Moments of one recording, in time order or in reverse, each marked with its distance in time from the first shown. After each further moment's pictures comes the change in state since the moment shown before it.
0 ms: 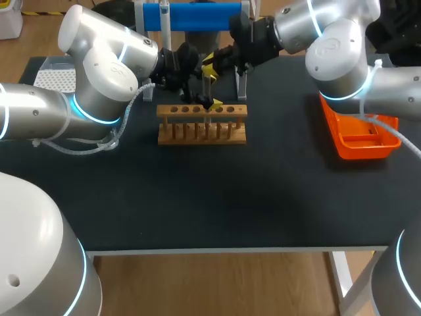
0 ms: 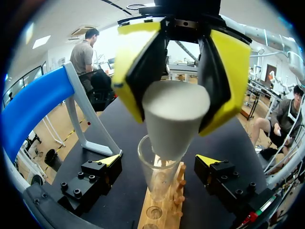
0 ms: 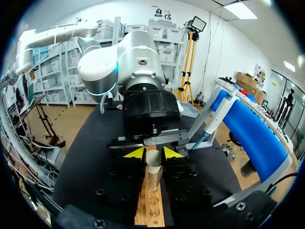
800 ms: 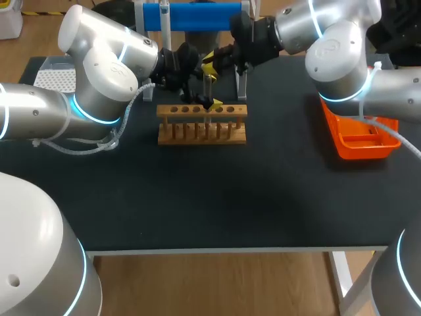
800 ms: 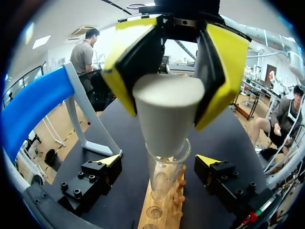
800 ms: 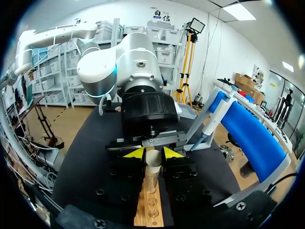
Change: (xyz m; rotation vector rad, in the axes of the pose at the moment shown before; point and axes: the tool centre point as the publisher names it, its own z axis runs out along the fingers) left arm 0.000 0.000 0.000 0.000 0.000 0.000; right arm -0.002 0.003 -0.001 -0.016 -0.014 0.002
